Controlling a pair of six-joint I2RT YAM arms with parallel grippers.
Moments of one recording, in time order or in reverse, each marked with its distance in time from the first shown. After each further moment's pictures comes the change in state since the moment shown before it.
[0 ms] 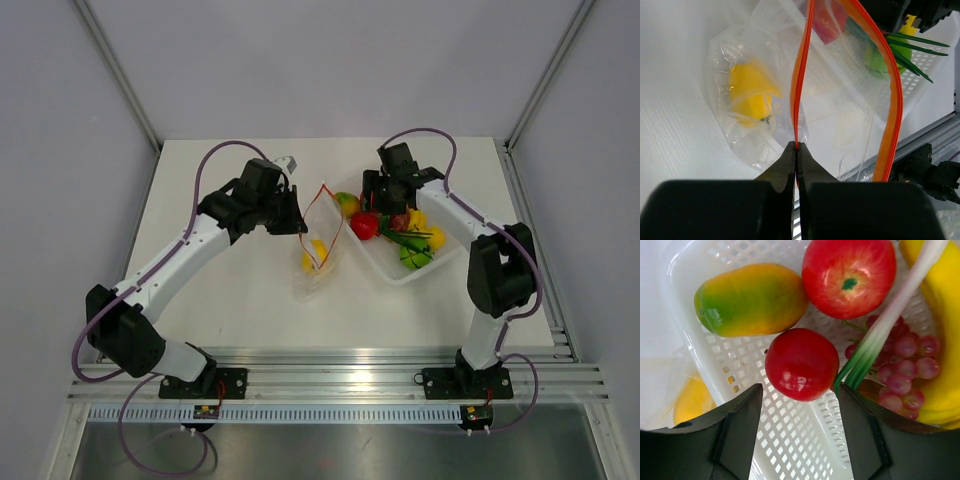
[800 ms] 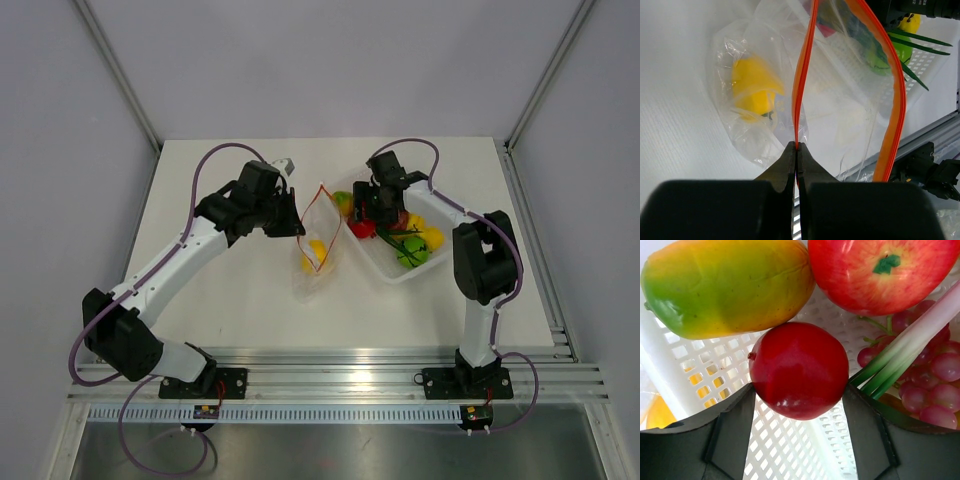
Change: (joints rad) left arm 0.000 -0.023 -0.016 -0.015 -0.007 0.000; right arm 0.018 0.144 0.020 0.006 -0.065 -0.023
